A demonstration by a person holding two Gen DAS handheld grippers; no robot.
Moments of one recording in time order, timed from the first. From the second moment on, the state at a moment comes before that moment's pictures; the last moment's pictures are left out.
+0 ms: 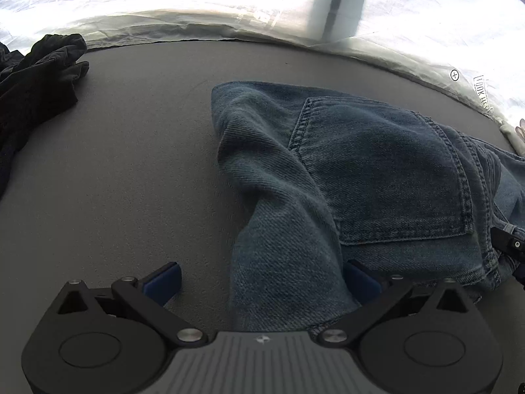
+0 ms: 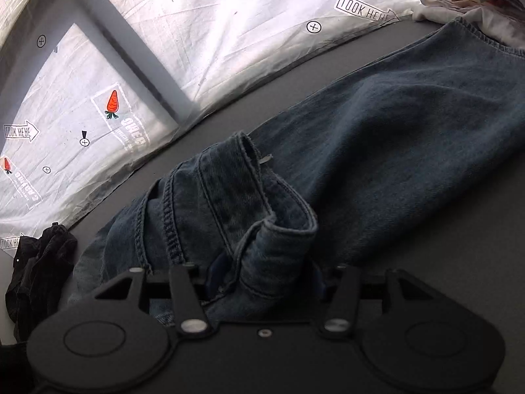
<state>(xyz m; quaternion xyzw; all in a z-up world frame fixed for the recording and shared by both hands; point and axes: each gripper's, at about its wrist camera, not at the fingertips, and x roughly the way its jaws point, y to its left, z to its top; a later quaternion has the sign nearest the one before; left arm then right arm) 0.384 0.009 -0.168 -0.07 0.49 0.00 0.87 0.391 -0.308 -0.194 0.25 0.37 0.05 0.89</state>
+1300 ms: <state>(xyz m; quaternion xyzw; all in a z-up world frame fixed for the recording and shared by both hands) 0.291 -0.056 -0.126 -0.07 0.45 0.06 0.89 0.294 -0.439 -0.183 0.21 0.39 -0.06 0.90</state>
